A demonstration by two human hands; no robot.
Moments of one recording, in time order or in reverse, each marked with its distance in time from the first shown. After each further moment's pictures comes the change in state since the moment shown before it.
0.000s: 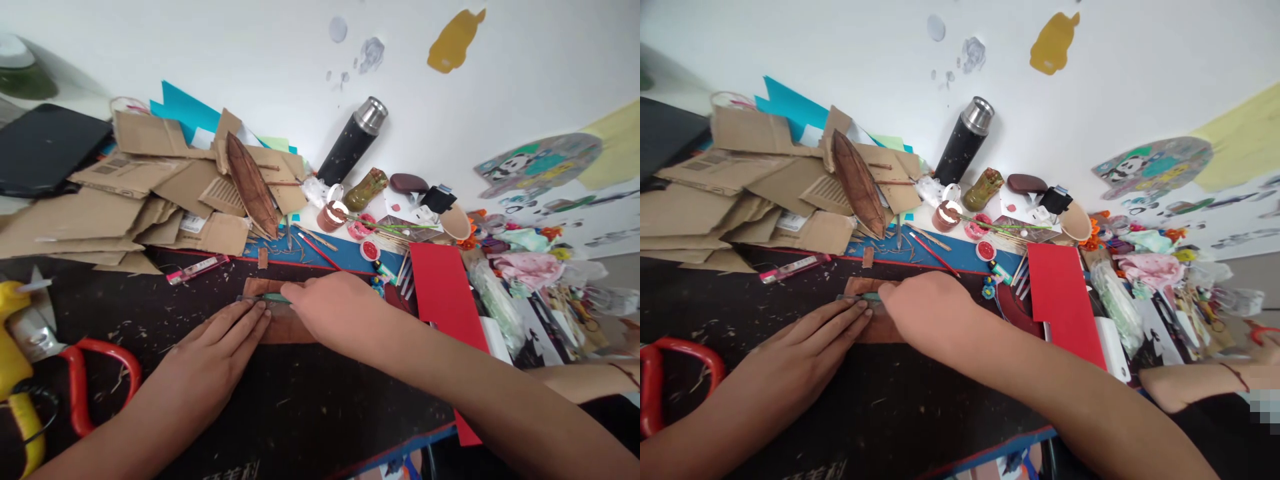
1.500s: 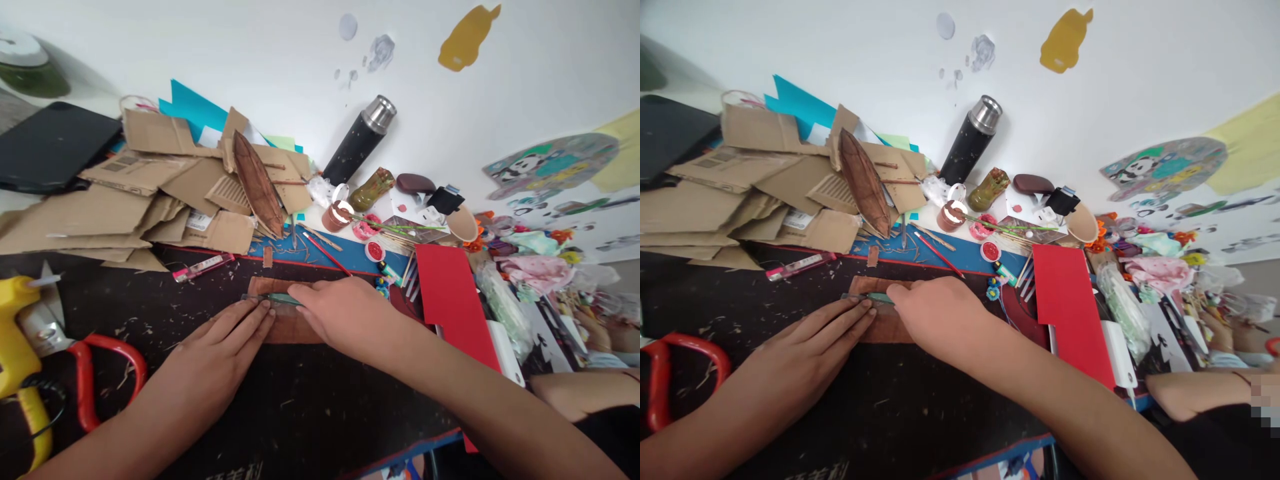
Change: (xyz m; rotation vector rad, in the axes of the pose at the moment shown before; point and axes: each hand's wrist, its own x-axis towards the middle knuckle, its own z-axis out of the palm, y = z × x) left_hand 0.006 0.002 -0.006 0.083 0.053 0.040; right_hand -0.005 0.009 0.017 0.060 0.074 0.017
